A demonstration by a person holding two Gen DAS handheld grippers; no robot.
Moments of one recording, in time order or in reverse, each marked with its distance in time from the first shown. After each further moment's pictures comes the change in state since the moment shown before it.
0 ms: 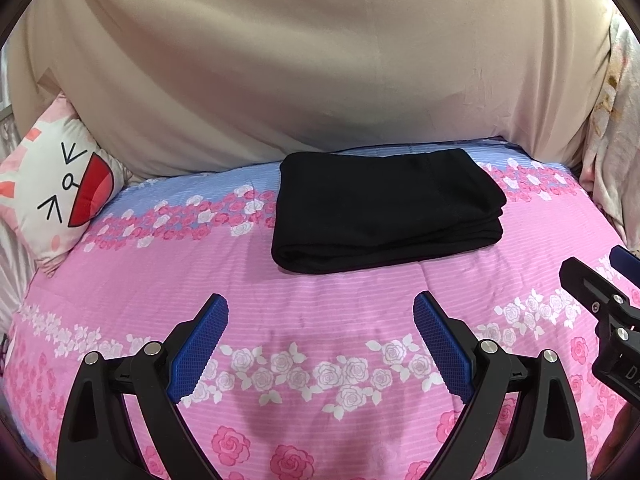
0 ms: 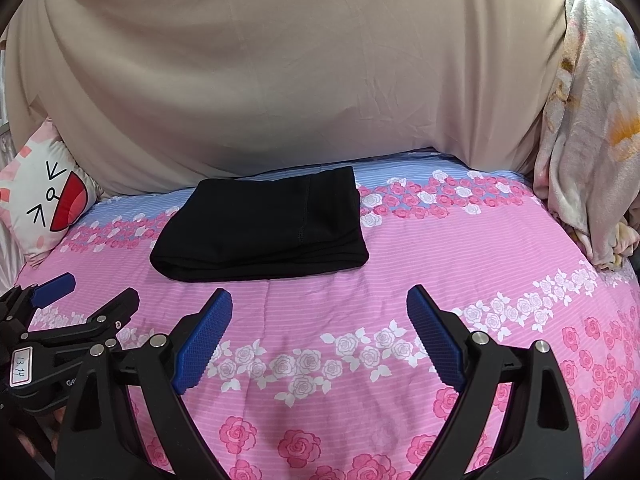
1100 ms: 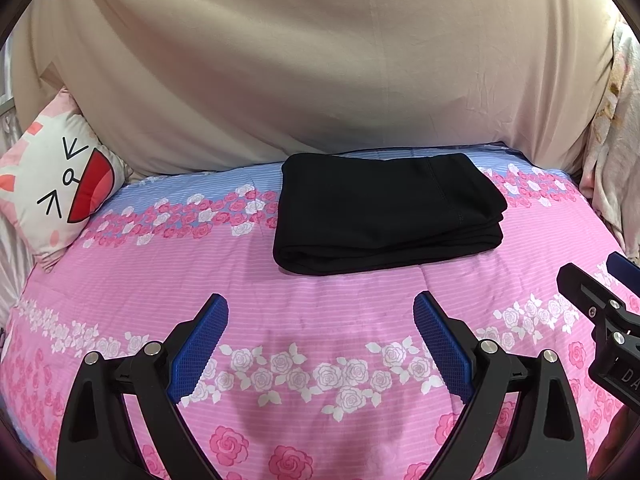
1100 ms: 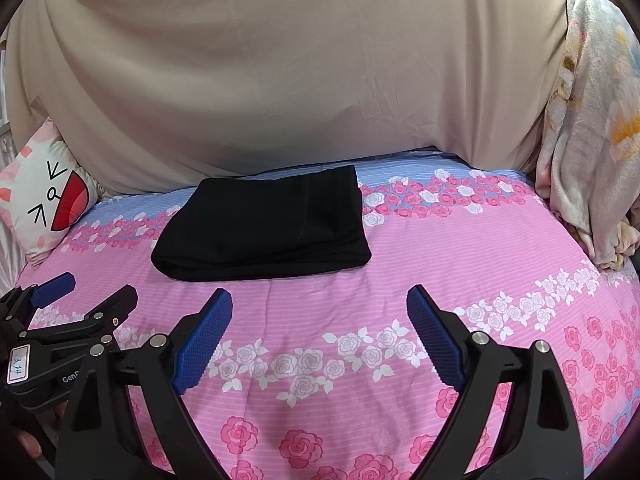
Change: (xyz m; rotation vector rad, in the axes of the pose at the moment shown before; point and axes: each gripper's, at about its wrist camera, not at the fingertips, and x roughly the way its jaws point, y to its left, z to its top) left arm 0.001 -0.002 0.002 -0.039 -0.003 0.010; right arm 0.001 0.001 -0.002 -0.003 0.000 0.005
